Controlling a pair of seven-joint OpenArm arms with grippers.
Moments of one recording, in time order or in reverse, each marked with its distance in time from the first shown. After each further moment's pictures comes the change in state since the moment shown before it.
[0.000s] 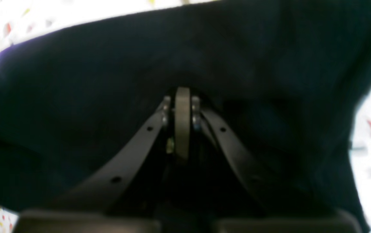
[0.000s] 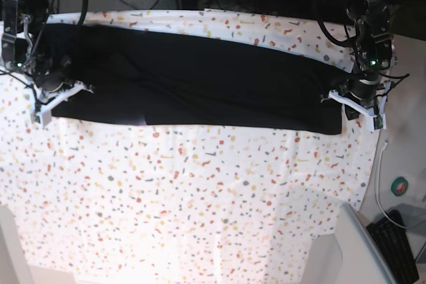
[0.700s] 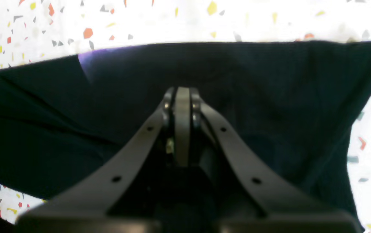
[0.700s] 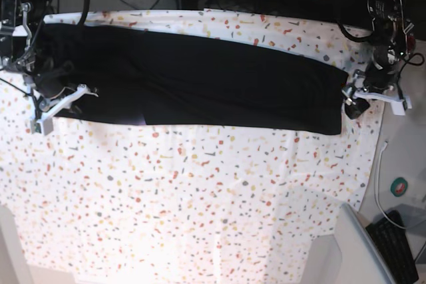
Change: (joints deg) left arm -0.4 -7.8 1.6 -11.4 -31.8 0.7 -0.5; right arm -2.8 -0.3 -0.7 9.9 0.4 0.4 0.2
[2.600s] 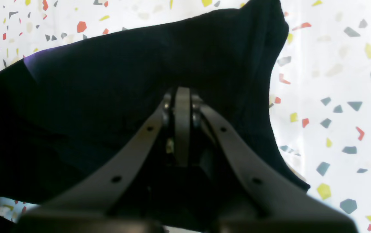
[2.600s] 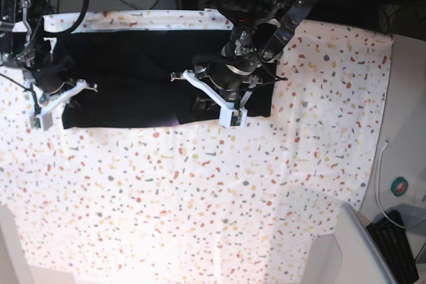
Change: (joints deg) left arm -3.0 10.7 50.6 19.9 8.8 23.9 0.0; right arm -1.2 0.0 0.3 0.0 0.0 0.0 -0.2
